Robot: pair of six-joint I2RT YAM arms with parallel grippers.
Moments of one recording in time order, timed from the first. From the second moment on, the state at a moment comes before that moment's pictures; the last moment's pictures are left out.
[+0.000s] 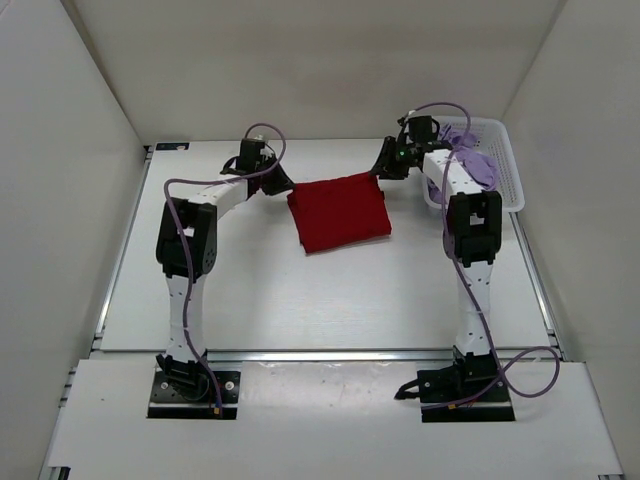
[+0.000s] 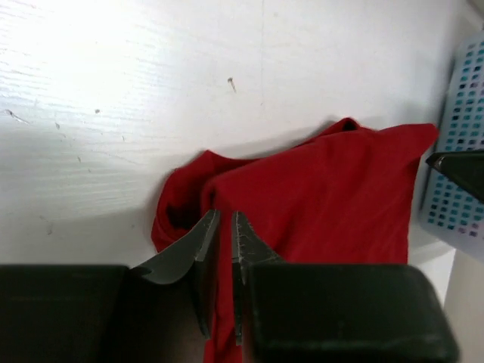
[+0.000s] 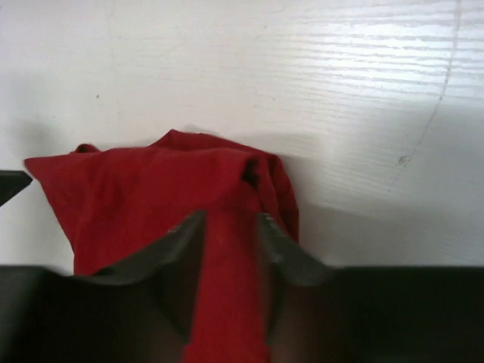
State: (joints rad) left arm -0.25 2.21 1.66 -0.15 0.24 -0.67; right arm 0.13 2.38 2.07 -0.49 -0.44 0.38
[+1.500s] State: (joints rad) left arm -0.29 1.59 0.71 0.25 0.25 -0.76; right arm 0.36 1.60 0.81 -0.04 -0.36 0.41
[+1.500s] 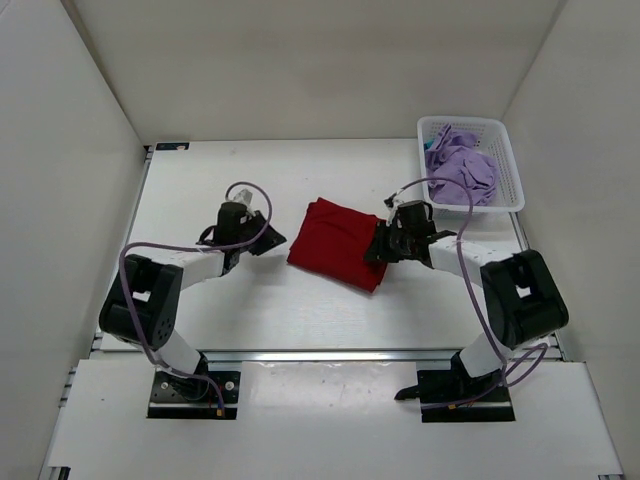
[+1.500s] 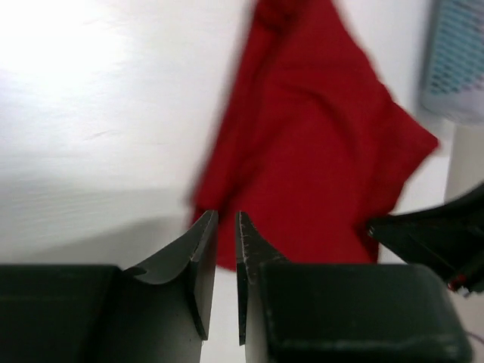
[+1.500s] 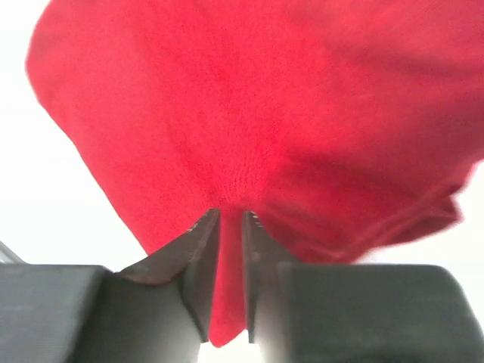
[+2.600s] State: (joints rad) left arm -0.41 1.39 0.57 0.42 0.29 -0.83; right arm 0.33 1.78 1.16 -0.17 -0.34 0.35
